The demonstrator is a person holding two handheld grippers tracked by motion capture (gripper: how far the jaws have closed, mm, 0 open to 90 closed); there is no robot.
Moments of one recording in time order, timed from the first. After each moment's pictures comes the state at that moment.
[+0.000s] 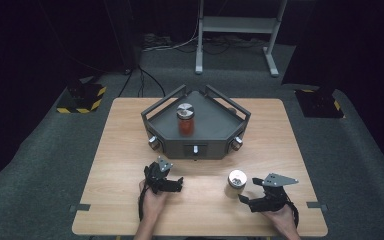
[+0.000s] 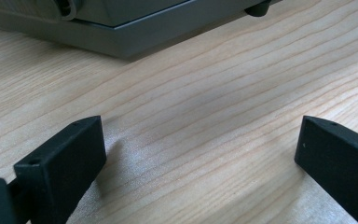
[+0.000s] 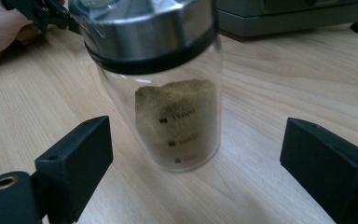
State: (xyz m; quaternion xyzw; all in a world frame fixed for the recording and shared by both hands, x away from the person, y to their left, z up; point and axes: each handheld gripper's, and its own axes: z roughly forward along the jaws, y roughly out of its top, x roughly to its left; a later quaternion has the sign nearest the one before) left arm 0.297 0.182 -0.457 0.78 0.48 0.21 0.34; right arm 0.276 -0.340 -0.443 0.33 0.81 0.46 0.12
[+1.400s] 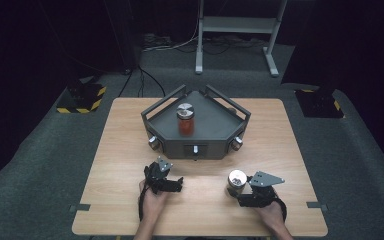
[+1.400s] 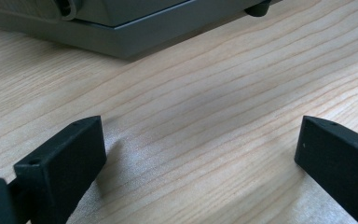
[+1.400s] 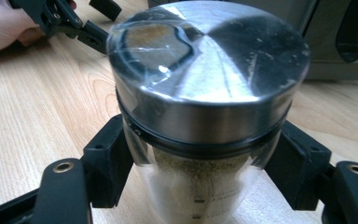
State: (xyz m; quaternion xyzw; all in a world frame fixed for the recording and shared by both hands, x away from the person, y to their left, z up) left arm 0.297 0.182 -0.457 0.78 0.48 0.21 0.34; right arm 0.279 -0.312 -0.450 0.27 0.82 0.47 0.17
